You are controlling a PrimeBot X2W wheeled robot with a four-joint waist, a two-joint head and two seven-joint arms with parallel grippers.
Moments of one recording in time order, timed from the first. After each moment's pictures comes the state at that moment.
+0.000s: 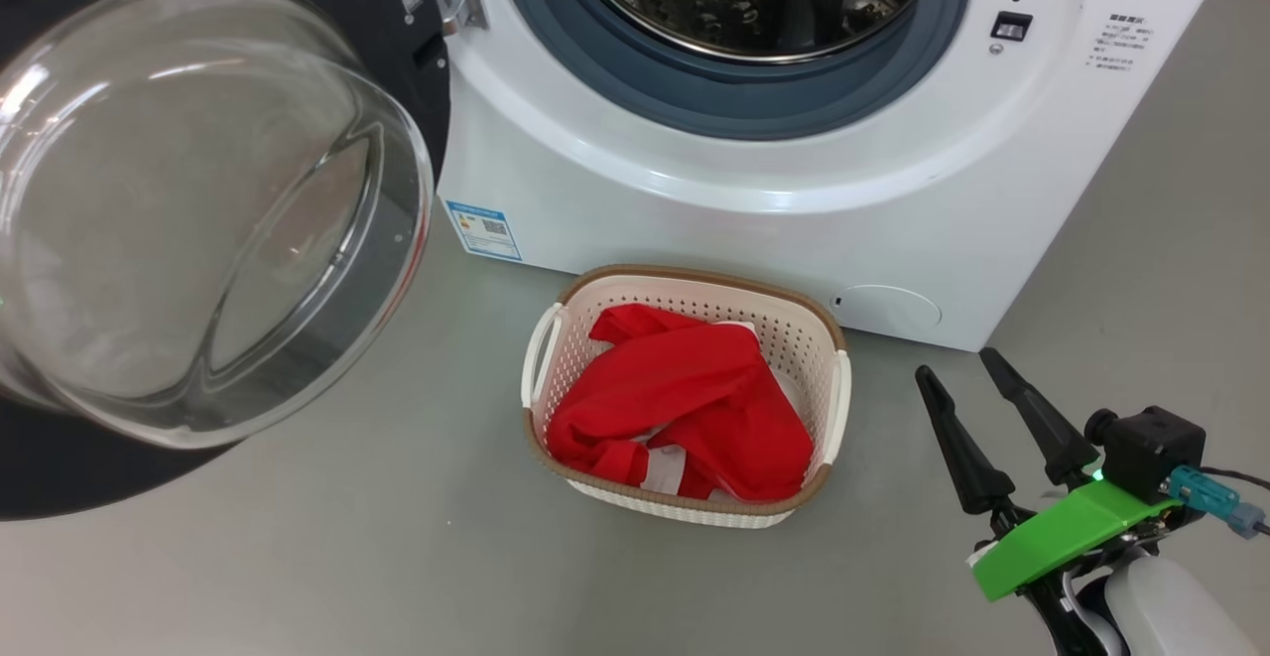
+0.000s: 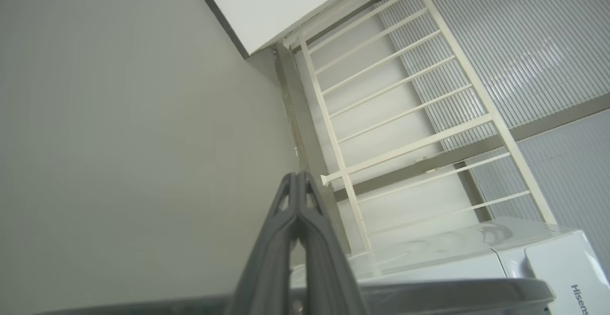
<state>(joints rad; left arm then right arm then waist) -0.81 0.48 0.50 0.83 -1.13 0.06 0.27 -0.23 -0.29 0.24 0.27 0.50 0.13 -0.25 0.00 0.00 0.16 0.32</state>
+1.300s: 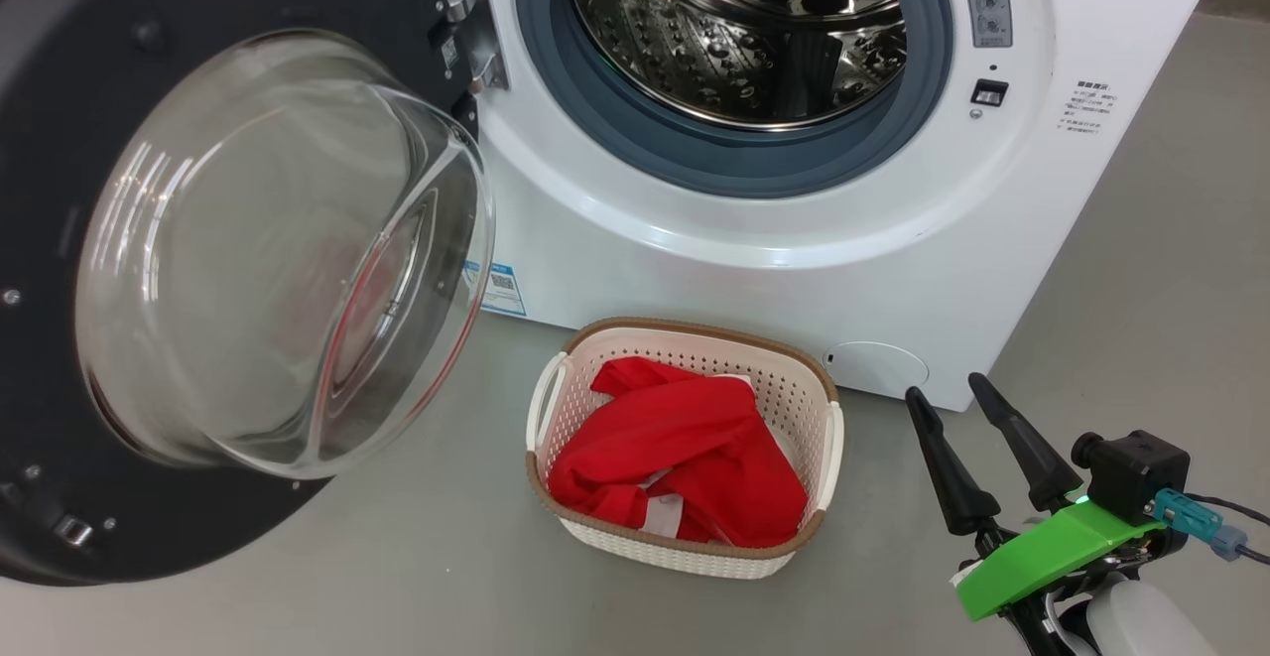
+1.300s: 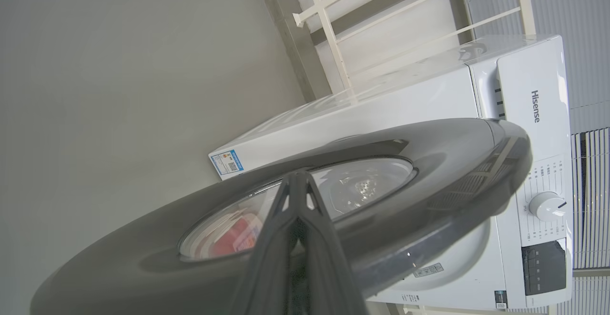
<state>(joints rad) -0.62 0.51 0.38 0.56 -1.25 0.09 0.91 -0.20 -0.24 0.21 0.29 0.50 0.13 -0.25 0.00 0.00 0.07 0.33</state>
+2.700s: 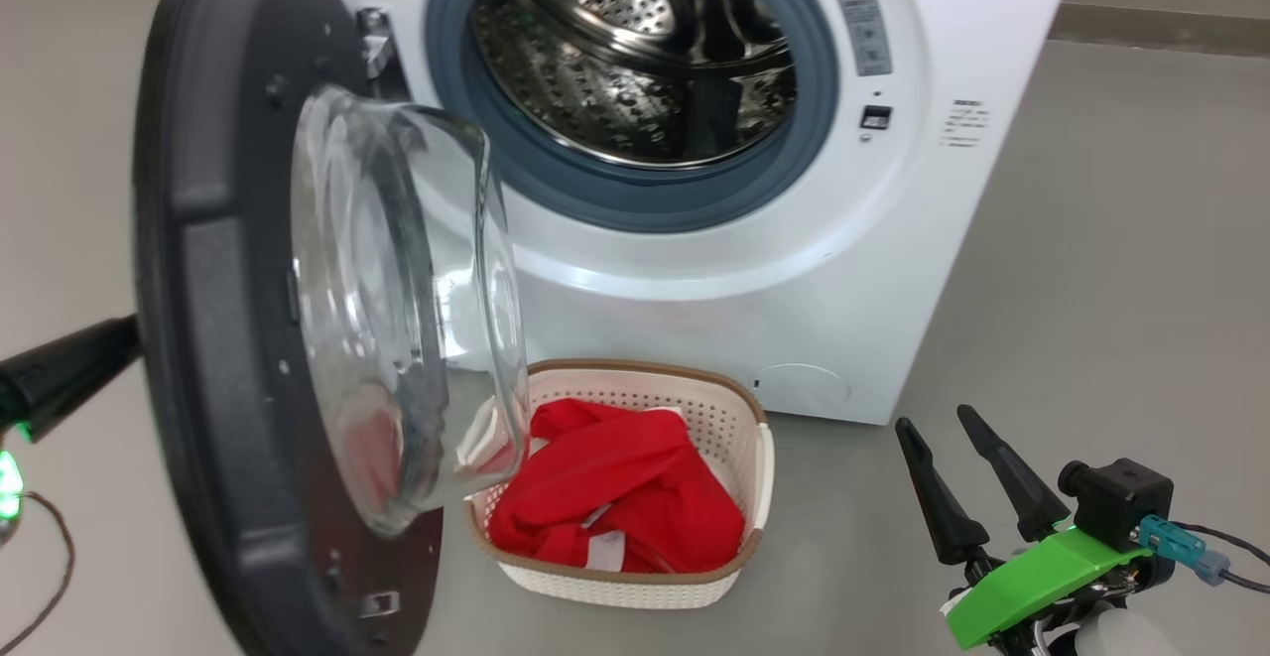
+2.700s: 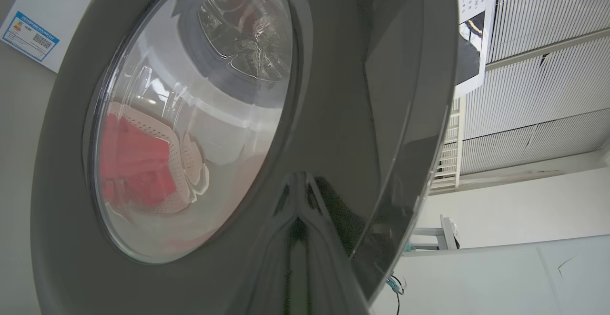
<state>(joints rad) -0.45 0.35 0.25 0.03 -1.42 0.22 1.23 -0.16 -0.22 0.22 0.30 0.50 0.13 -0.25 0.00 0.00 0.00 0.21</state>
